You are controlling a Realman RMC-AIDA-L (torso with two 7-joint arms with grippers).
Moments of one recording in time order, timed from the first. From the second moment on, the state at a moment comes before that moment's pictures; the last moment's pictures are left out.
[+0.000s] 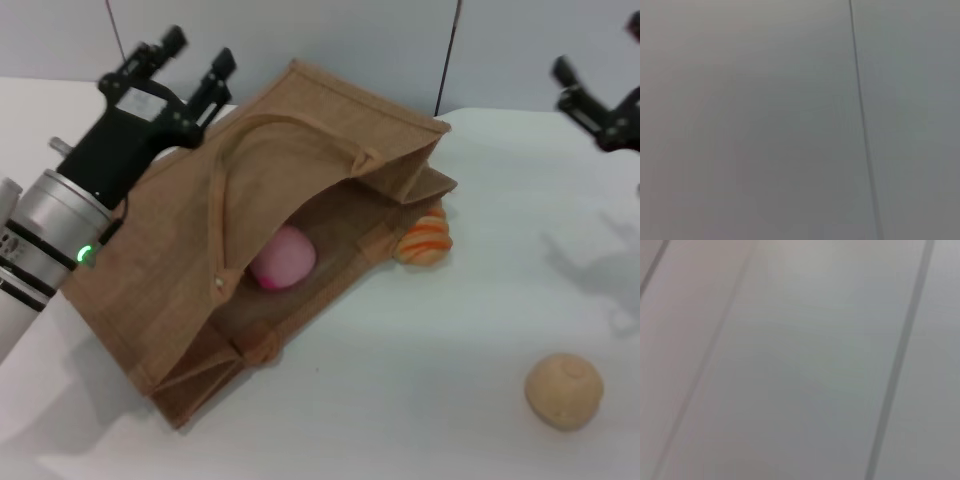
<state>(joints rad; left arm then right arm) -0.61 -2.04 0.17 -0.04 -1.61 -1.50 2.76 0.63 2.02 0.69 -0.02 -2.41 -1.45 0.17</state>
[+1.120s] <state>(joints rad) -0.53 -2.04 0.10 -0.11 -1.88 -1.57 2.81 0.52 2.03 0.97 -0.01 -2.39 -1.51 0.20</state>
